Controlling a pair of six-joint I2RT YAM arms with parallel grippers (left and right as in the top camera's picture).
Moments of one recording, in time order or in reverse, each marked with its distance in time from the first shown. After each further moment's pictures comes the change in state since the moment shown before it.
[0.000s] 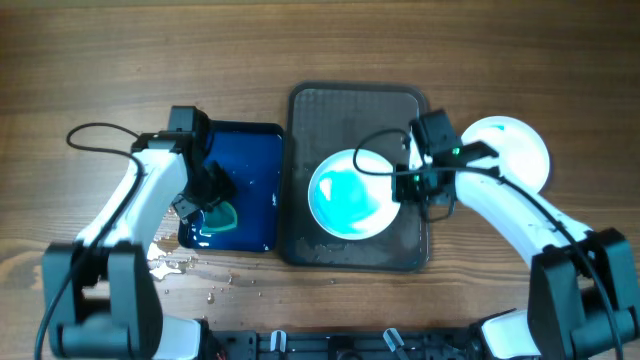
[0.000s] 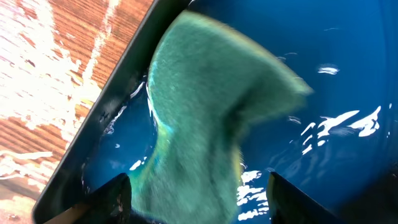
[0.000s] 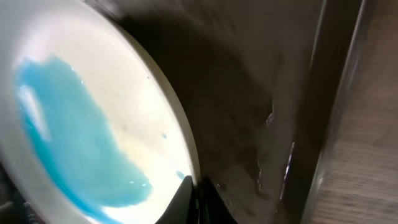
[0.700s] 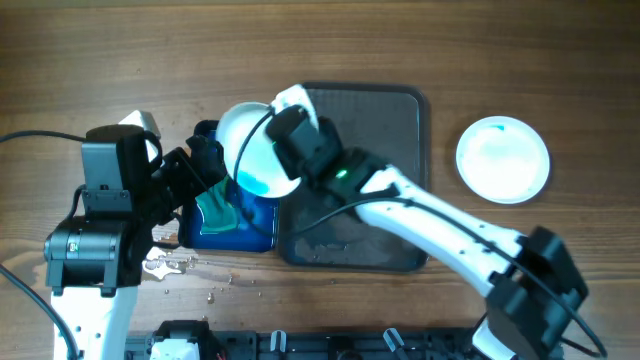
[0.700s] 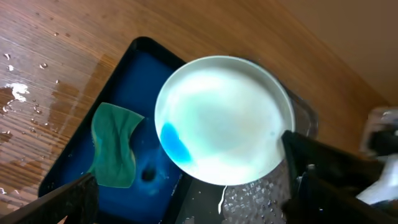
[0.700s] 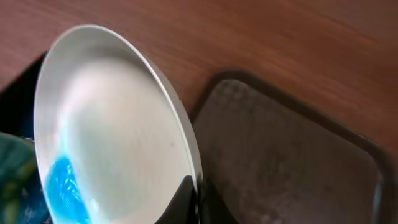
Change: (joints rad) left arm 0.000 -0.621 0.130 -0.051 0.114 0.006; right arm 0.572 0.146 0.365 0.306 0.627 -0.139
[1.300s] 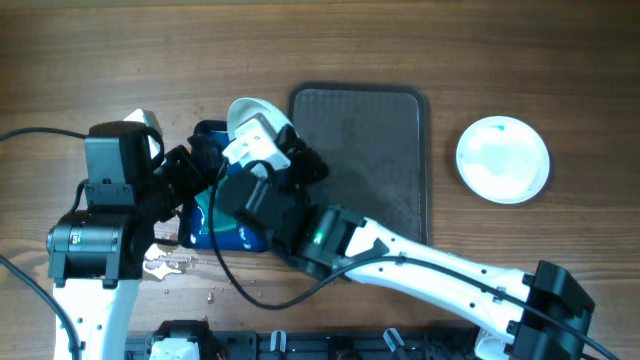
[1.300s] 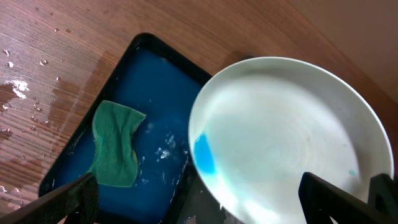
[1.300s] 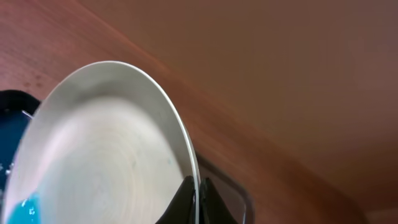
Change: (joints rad) left arm 0.000 0.021 0.000 0.000 0.000 0.000; right arm 0.251 -0.082 0.000 0.111 0.571 -0.294
